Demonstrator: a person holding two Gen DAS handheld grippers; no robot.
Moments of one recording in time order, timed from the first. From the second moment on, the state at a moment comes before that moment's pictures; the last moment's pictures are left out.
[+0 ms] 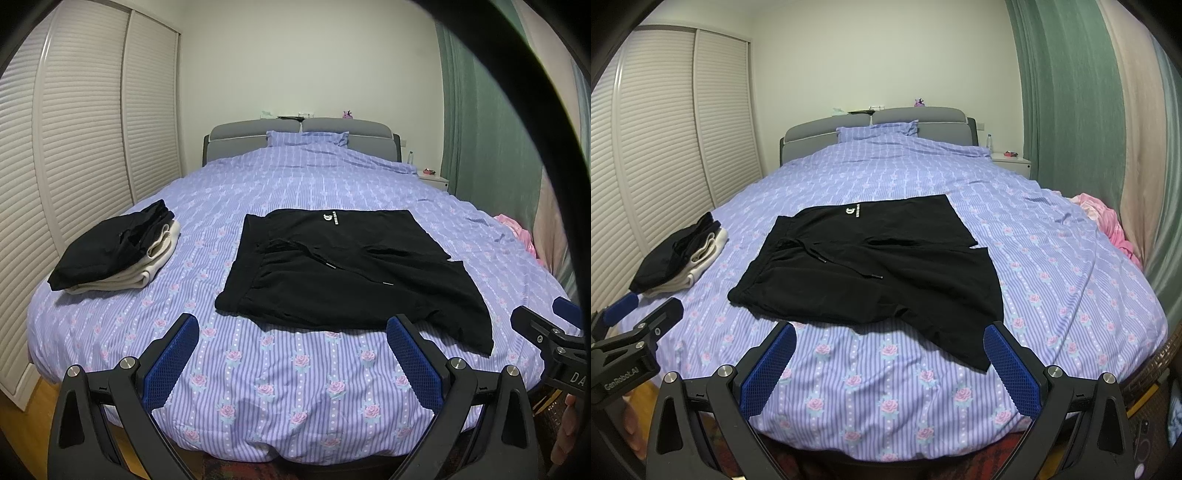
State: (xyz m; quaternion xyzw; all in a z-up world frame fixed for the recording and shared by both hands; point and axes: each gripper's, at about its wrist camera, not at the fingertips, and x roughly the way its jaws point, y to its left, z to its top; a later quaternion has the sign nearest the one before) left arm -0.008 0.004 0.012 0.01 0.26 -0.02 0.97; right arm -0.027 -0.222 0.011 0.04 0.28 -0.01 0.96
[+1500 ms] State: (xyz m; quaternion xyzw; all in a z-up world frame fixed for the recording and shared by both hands) left arm -0.010 0.010 0.011 0.01 0.25 -0.02 0.97; right arm -0.024 -0.221 0.010 0.04 0.29 -0.01 0.96
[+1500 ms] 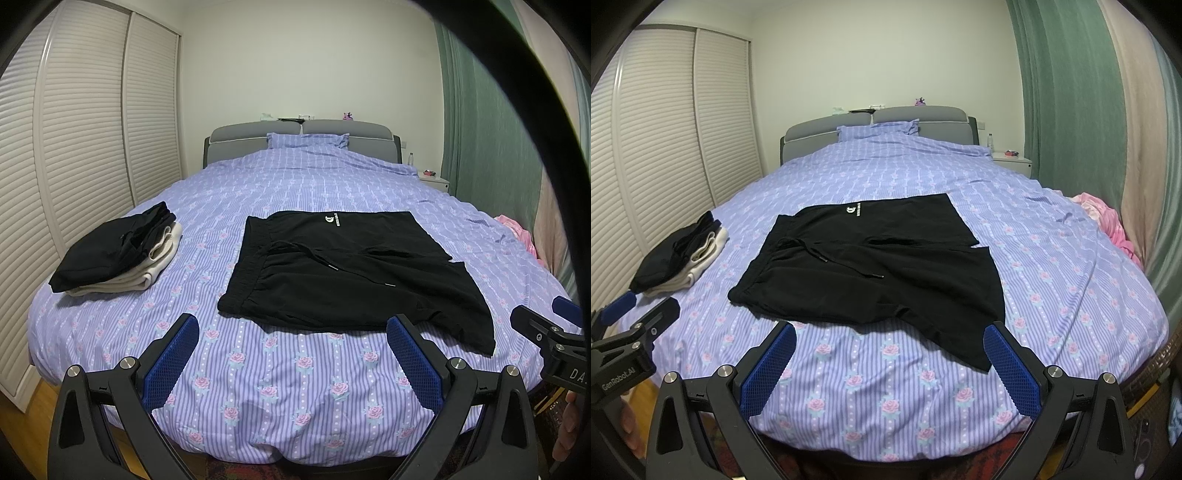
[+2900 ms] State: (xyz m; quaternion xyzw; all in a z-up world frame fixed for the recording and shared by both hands) left arm 0.197 0.069 -0.089 -0.08 0.46 0.00 0.89; right arm 0.143 -0.221 -0.101 0.17 0.47 -0.07 0.86
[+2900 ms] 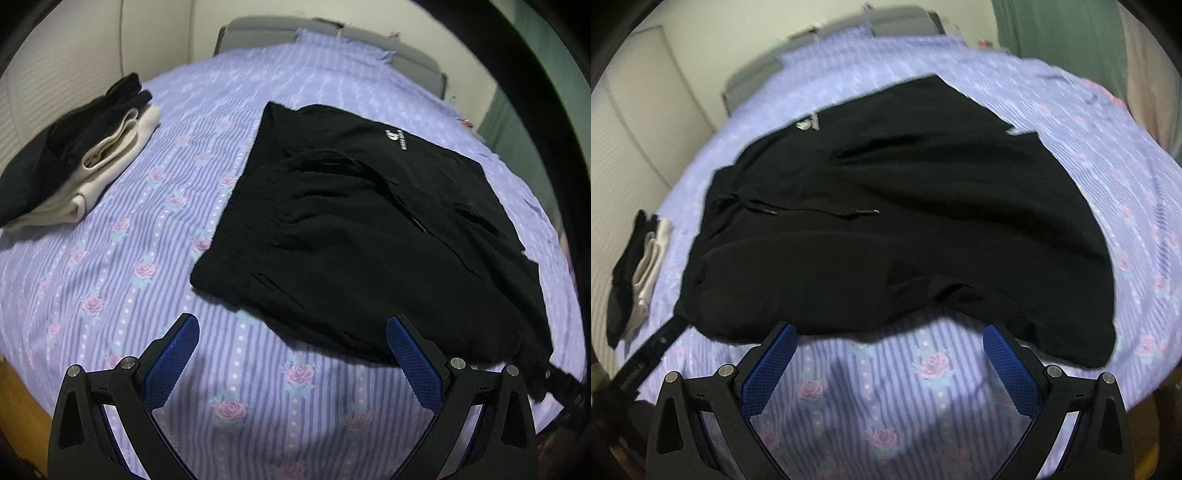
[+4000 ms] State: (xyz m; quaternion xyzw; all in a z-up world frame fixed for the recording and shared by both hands) left arm 0.253 0.100 -0.115 -0.12 0.59 0.03 0.80; right arm 0.138 -0.267 -0.129 0.39 0.48 -0.26 0.74
